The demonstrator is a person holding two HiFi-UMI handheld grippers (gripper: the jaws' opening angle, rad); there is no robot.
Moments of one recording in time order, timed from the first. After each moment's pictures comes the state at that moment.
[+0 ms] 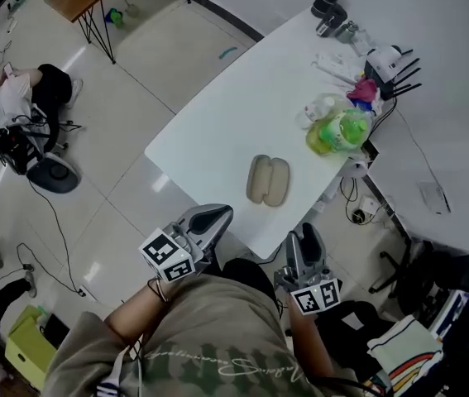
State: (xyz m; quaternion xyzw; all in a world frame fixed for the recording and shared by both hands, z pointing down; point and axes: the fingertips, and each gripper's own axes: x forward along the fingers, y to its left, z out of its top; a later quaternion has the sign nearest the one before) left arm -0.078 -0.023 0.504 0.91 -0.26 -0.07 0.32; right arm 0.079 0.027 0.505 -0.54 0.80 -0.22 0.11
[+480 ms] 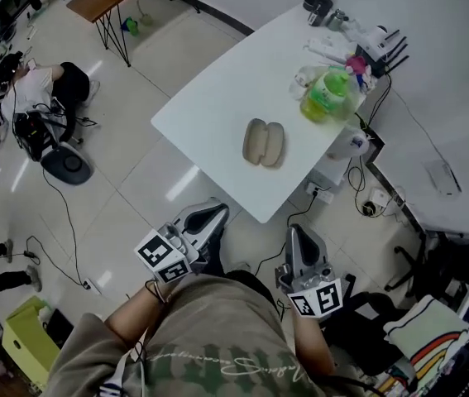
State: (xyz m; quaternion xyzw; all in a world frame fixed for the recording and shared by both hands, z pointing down) left arm -0.054 0.145 0.472 0.92 -0.28 -0.08 0.26; right arm 0.078 0.188 0.450 -0.49 0.86 -0.11 0.11
